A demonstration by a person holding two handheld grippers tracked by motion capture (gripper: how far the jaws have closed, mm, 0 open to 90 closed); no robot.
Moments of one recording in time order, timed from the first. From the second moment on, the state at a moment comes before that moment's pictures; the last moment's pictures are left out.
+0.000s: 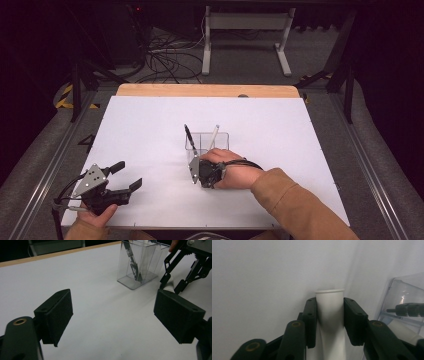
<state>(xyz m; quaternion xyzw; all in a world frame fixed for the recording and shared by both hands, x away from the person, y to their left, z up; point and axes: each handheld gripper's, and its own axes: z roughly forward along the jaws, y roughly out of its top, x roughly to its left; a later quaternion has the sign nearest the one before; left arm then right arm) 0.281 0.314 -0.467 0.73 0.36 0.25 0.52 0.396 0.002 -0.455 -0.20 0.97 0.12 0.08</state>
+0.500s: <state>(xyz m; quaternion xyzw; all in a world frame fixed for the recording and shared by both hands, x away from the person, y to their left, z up) 0.281 0.313 -0.467 0.73 0.36 0.25 0.52 0.393 0.002 -0.454 -0.20 0.97 0.11 0.08</state>
